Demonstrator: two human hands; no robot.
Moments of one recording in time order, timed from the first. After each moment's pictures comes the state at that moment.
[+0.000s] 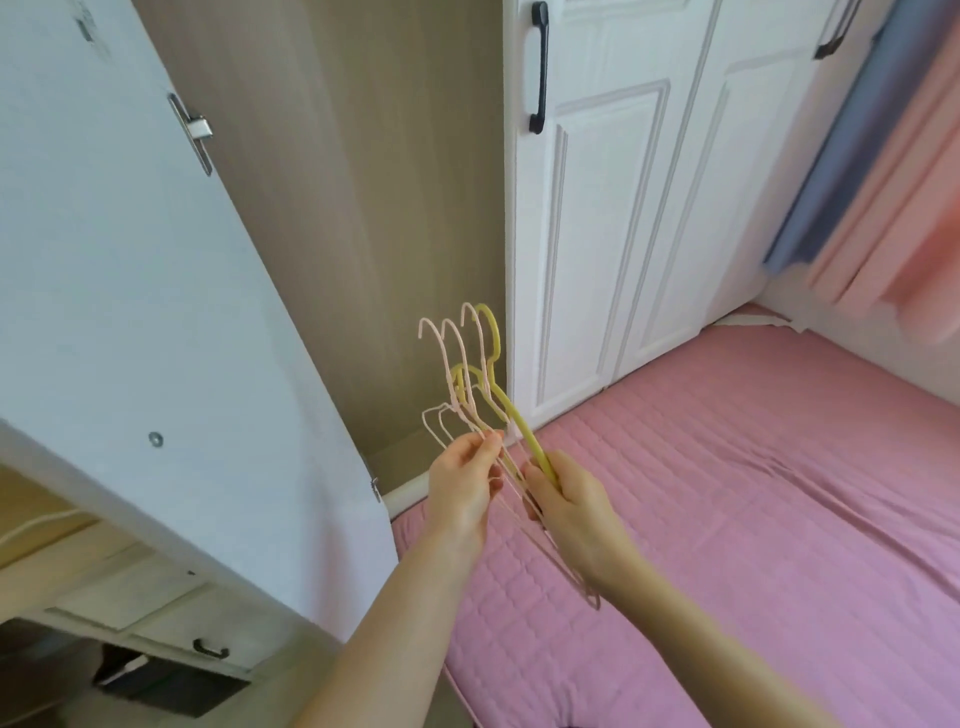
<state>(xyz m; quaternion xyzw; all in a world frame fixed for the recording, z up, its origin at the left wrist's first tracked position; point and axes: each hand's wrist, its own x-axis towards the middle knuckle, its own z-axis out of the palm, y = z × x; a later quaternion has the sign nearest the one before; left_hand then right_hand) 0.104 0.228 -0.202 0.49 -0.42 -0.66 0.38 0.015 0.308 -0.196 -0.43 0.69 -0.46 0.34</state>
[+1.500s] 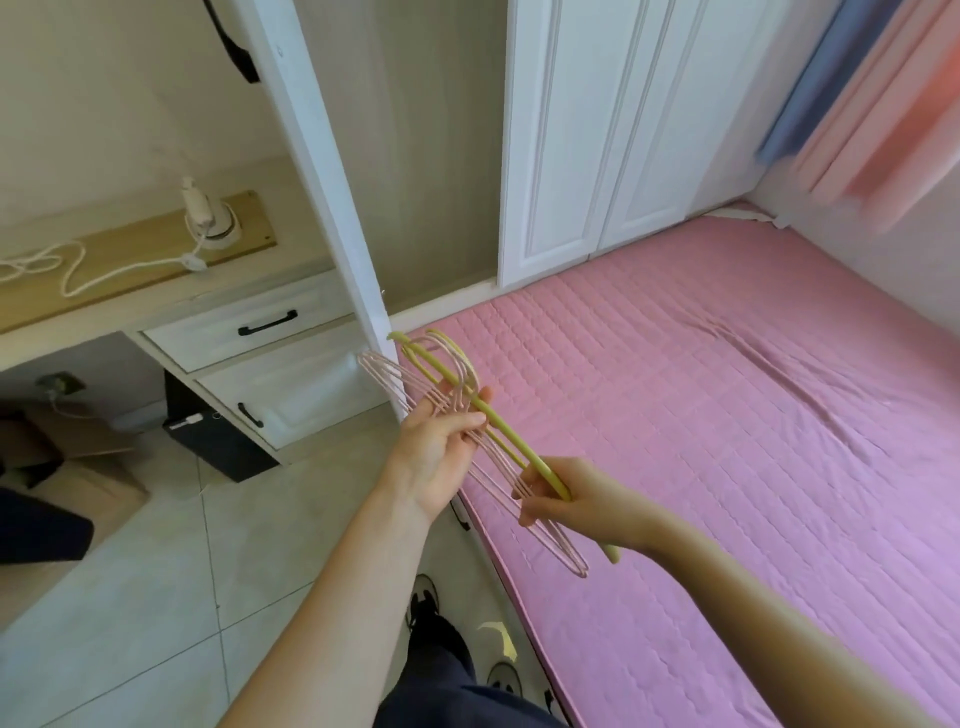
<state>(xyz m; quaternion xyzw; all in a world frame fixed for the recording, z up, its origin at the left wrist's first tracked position) 0.229 0.530 -0.211 0.36 -0.18 -0.82 0.41 0.074 0.623 -0.231 -0.57 0.63 -0.19 0.48</state>
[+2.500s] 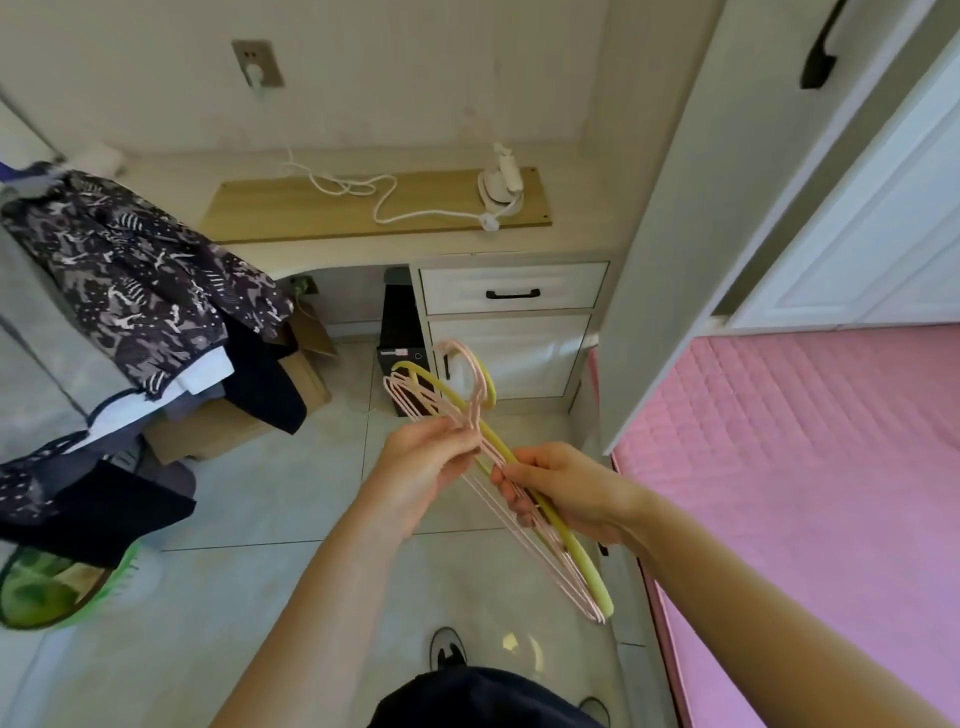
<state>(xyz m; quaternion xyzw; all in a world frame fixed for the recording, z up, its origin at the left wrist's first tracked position) 0.575 0.506 -0.206 0.58 -0.30 -0.64 0.41 0.397 0.496 -0.230 -0.44 0.44 -0.17 0.77</state>
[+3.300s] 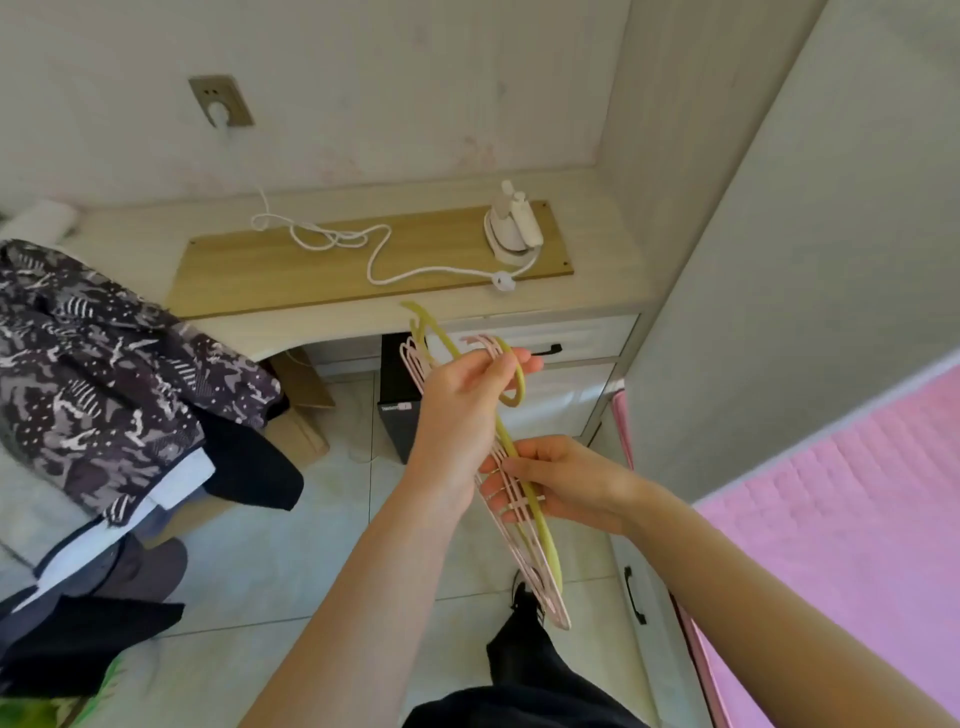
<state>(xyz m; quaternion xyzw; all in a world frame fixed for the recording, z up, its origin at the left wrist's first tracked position) 0.577 0.300 -0.155 0.56 -0.43 -0.53 0.47 0.443 0.300 -0.234 -0.39 0.44 -0.18 0.79</state>
